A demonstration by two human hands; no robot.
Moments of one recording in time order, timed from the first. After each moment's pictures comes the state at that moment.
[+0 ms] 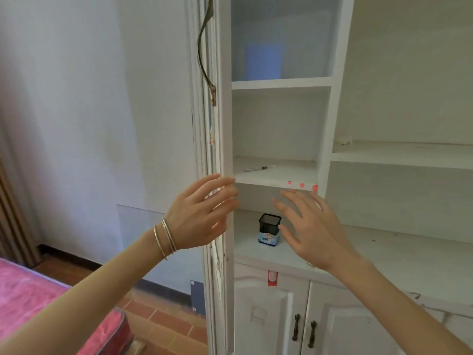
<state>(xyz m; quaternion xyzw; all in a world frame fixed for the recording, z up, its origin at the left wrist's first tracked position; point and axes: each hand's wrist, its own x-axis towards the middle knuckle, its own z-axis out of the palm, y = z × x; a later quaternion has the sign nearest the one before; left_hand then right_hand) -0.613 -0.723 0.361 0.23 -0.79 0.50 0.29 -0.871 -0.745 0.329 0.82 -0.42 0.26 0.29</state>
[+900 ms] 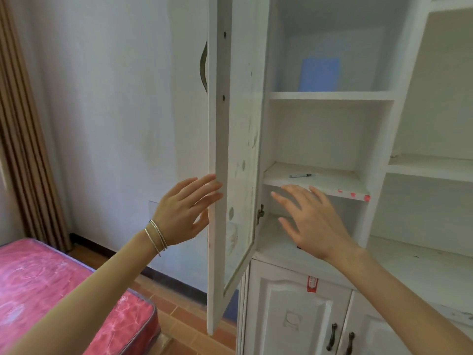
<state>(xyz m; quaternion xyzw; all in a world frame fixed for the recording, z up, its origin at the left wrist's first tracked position) -0.437 -0.687 0.341 0.38 -0.76 0.44 0.28 -0.732 -0.714 0.350 0.84 -0.38 0.26 0.29</state>
